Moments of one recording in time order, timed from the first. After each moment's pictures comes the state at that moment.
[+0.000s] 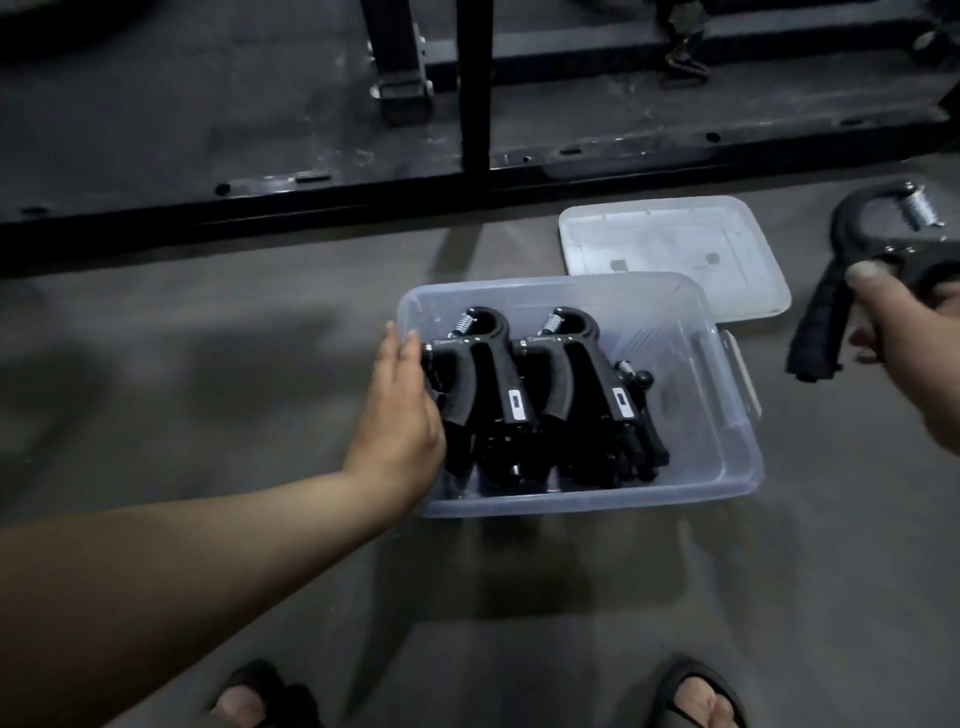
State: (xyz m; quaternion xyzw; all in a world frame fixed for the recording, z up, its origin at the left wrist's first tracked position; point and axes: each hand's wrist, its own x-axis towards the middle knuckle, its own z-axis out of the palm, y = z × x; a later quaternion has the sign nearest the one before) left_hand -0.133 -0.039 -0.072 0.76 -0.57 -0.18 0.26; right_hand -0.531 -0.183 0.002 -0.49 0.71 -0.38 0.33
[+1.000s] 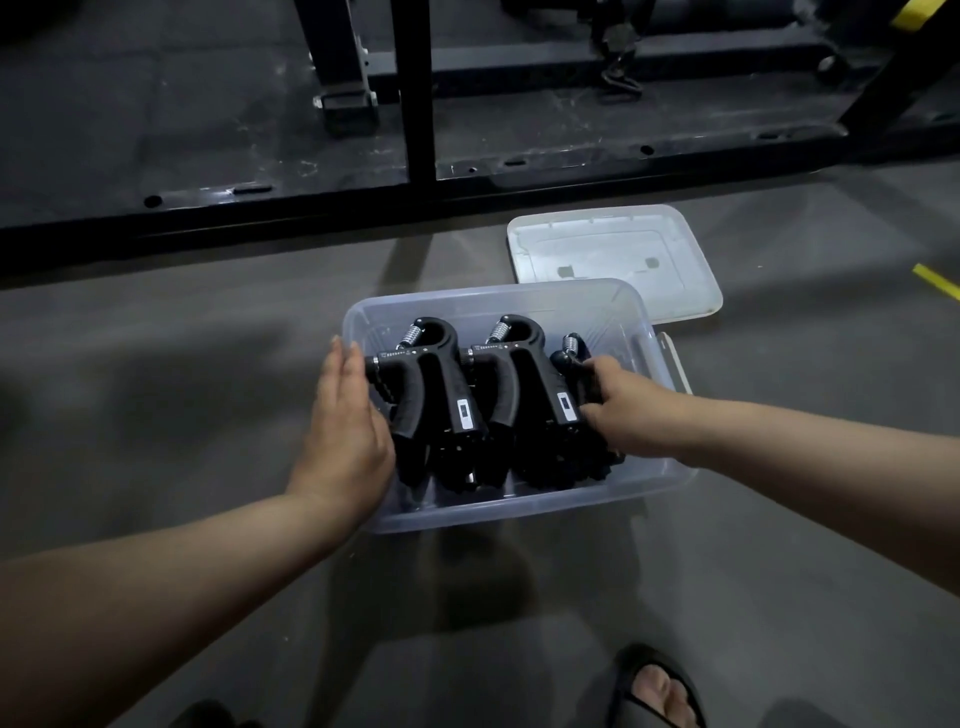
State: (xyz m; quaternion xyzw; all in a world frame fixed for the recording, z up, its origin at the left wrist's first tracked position) left_hand -0.132 -0.041 -0.075 0.76 -0.57 -0.18 0.26; right_hand -0.394 -0.138 -0.033 -0.66 0.63 0.09 0.40
